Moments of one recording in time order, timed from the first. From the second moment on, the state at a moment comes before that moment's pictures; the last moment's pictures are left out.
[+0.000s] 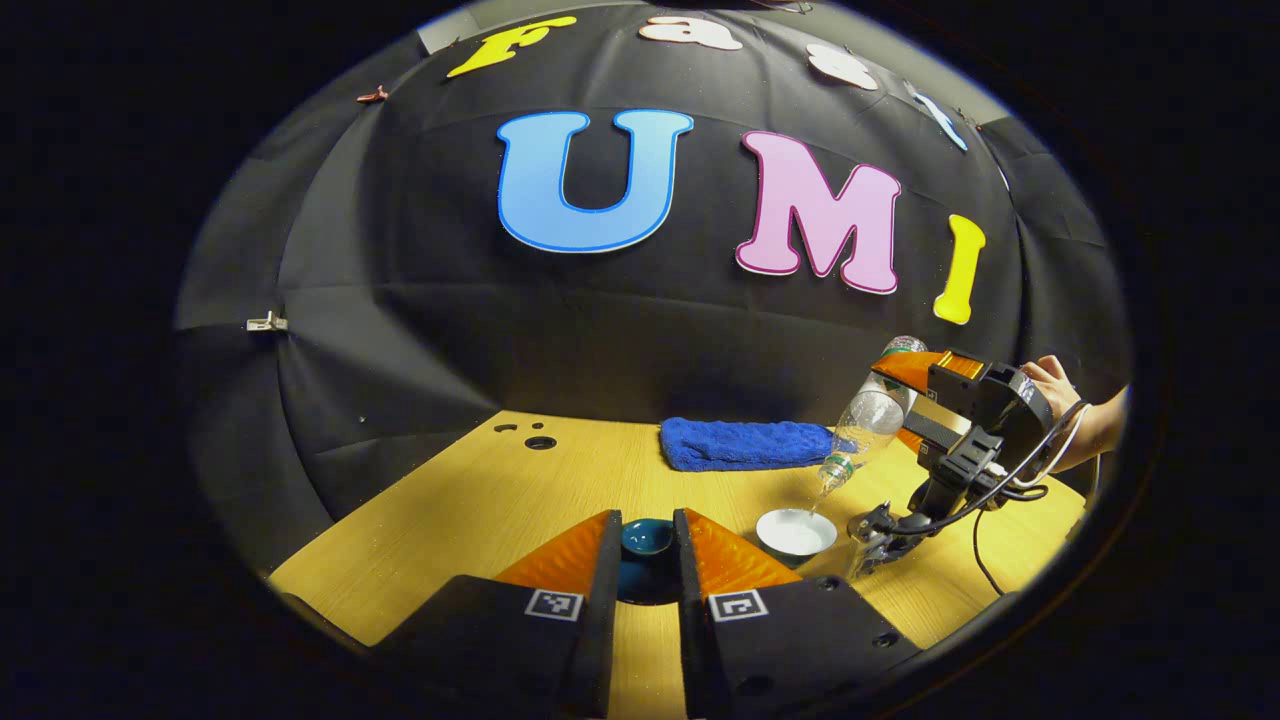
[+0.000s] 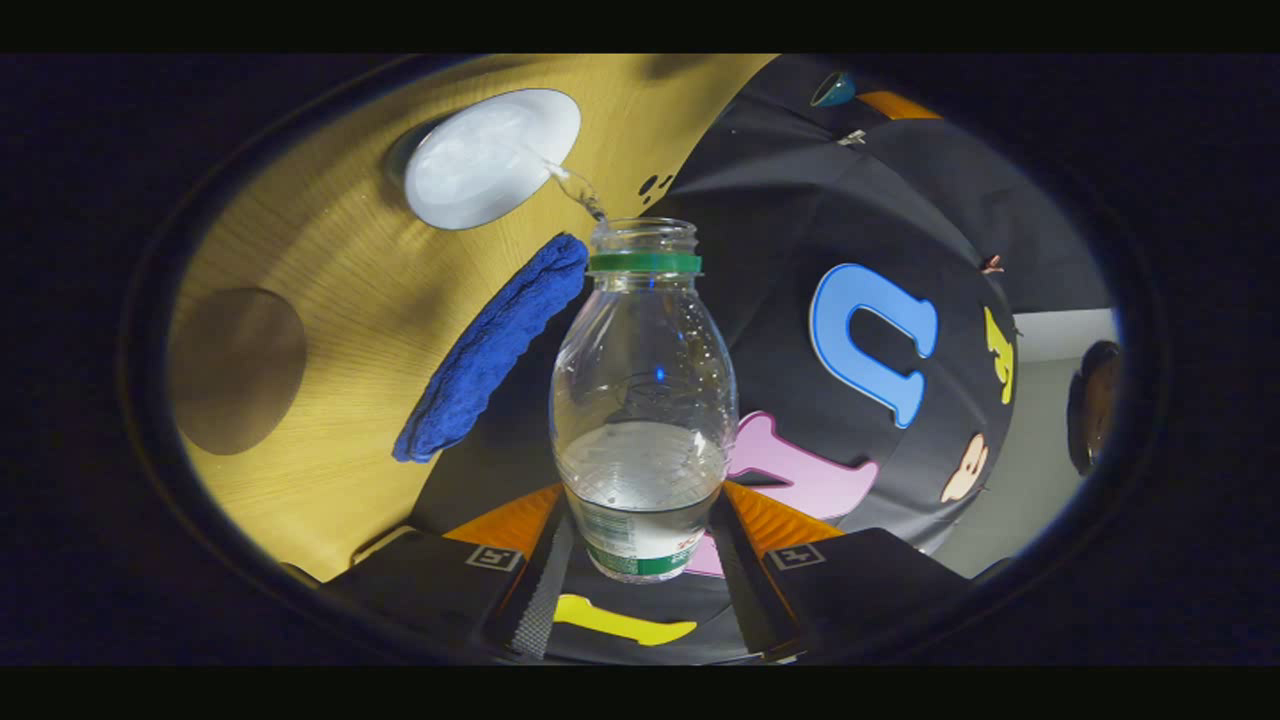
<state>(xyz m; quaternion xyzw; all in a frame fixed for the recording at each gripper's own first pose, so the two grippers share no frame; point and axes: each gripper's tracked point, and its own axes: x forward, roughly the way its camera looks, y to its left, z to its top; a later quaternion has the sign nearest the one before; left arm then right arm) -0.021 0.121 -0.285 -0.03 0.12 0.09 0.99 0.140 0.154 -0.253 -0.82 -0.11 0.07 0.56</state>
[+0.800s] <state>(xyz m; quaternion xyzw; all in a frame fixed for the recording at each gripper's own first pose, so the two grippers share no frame) -0.022 0.115 -0.282 -0.03 0.11 0.10 0.99 0.141 0.152 -0.253 -0.79 -0.10 0.08 0.60</state>
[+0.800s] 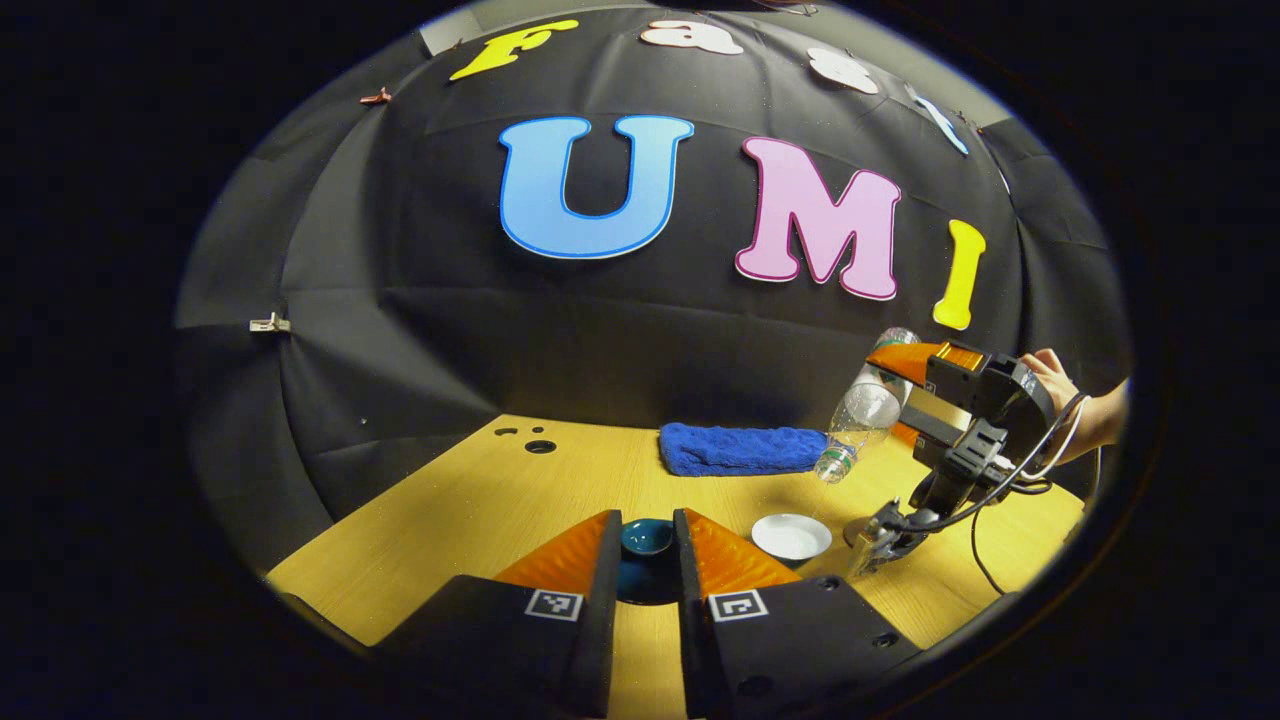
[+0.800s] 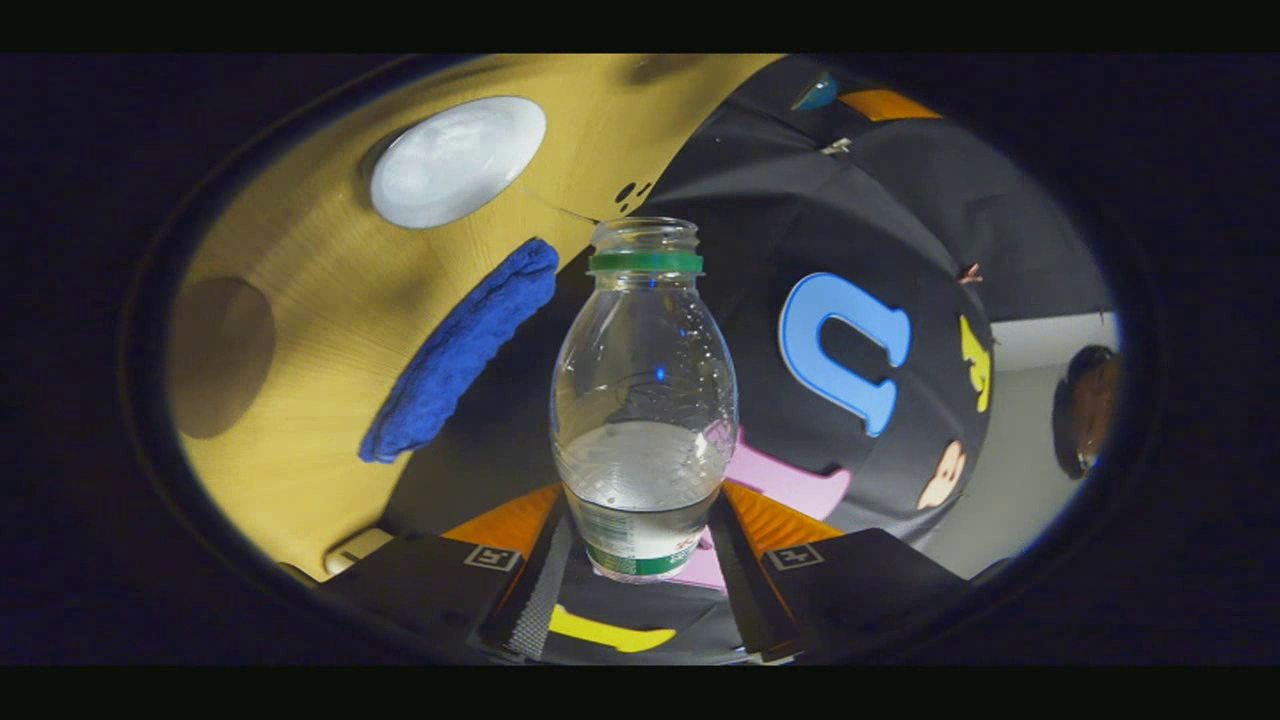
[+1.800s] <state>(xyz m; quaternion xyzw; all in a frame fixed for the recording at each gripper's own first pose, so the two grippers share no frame) 0.010 0.083 -0.282 -0.02 0.12 0.06 0.99 0.092 0.158 -0.308 -0.06 0.18 0.18 0.97</state>
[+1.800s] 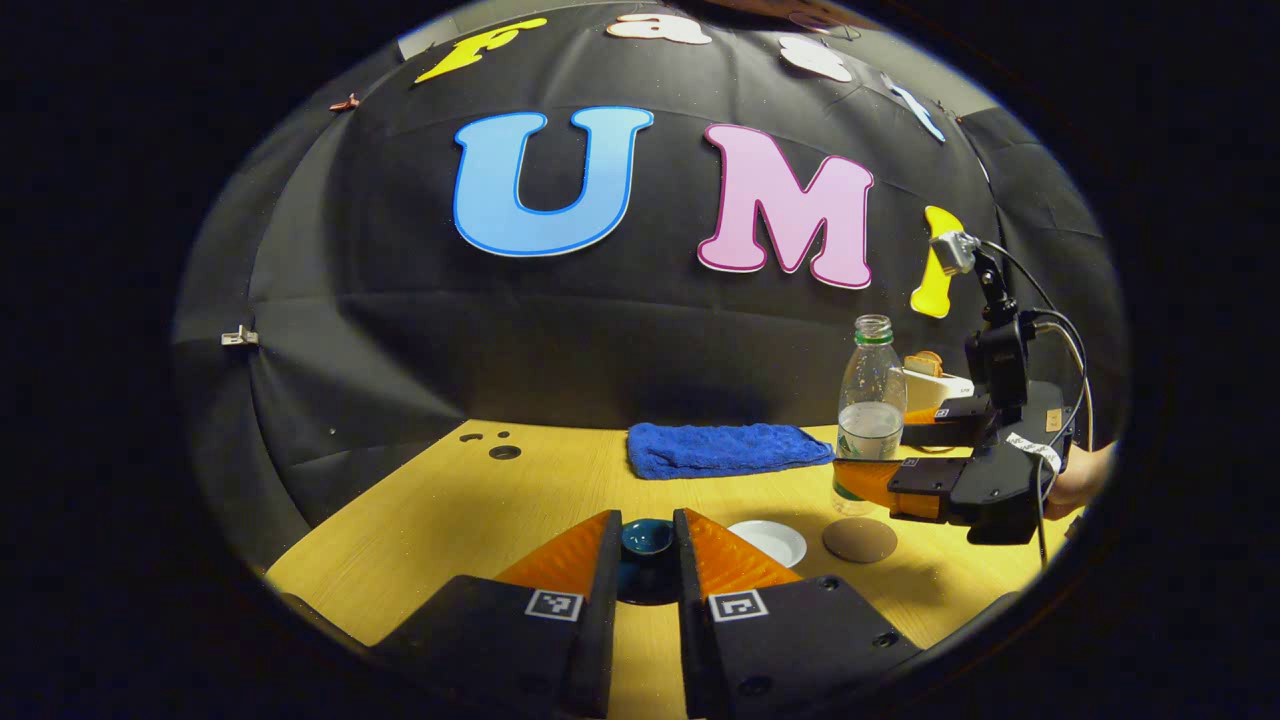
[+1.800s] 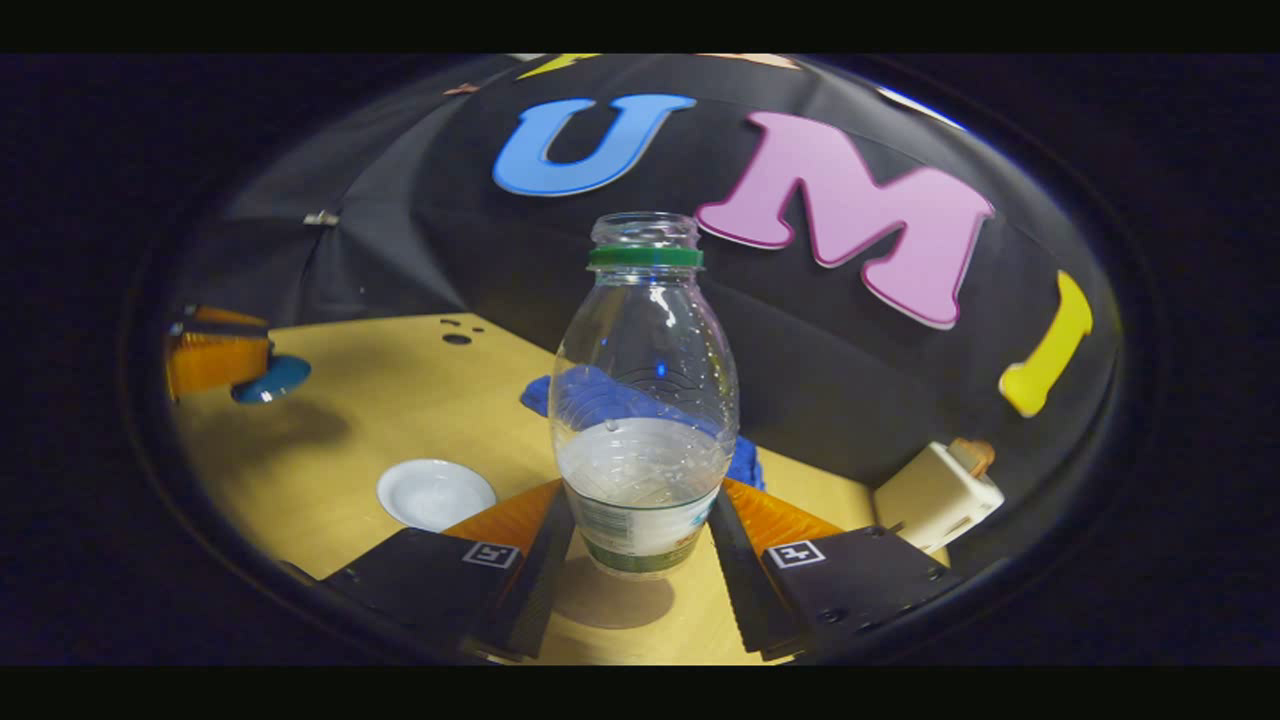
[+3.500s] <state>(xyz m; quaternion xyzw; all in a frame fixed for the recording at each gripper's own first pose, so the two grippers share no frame) 0.055 0.021 -0.313 -0.01 0.13 0.00 0.99 0.076 0.140 -0.351 0.11 0.27 0.15 0.95</state>
